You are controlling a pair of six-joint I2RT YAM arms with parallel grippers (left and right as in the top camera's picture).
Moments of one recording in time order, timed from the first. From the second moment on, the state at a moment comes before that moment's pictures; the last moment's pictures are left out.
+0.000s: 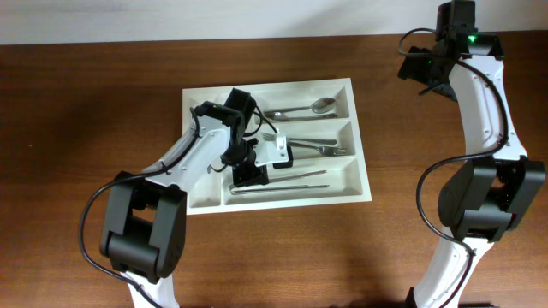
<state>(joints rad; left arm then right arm) -0.38 1.99 1.46 -1.03 0.46 1.04 -0.11 2.13 2.04 -1.04 0.13 0.37</state>
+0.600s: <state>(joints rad) -0.38 1.99 1.47 -1.00 0.46 1.06 -0.11 2.13 2.04 -1.04 0.13 0.37</state>
